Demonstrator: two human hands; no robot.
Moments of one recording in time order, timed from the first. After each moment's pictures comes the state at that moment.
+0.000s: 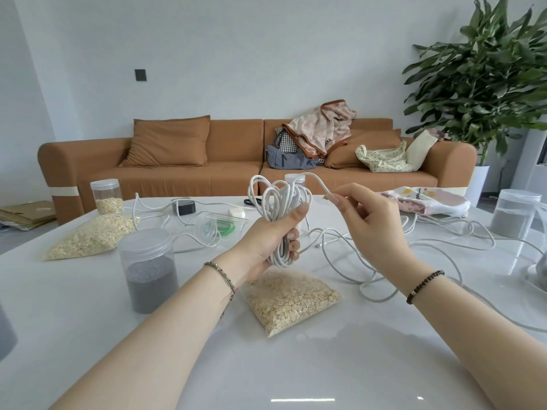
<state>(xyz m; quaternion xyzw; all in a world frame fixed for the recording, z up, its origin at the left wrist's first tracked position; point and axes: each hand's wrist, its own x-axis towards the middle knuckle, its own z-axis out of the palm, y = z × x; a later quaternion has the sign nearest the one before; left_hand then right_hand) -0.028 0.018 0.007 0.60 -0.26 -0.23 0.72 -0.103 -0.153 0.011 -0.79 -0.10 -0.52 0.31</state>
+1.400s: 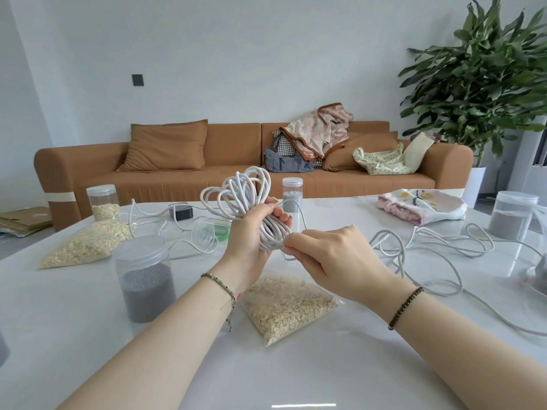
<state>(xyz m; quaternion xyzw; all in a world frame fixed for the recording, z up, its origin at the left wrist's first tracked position) -0.025 0.018 0.013 0.40 -0.19 -0.15 0.88 -0.107 -0.122 -0.007 -0.86 -0.22 -0.45 -0.02</state>
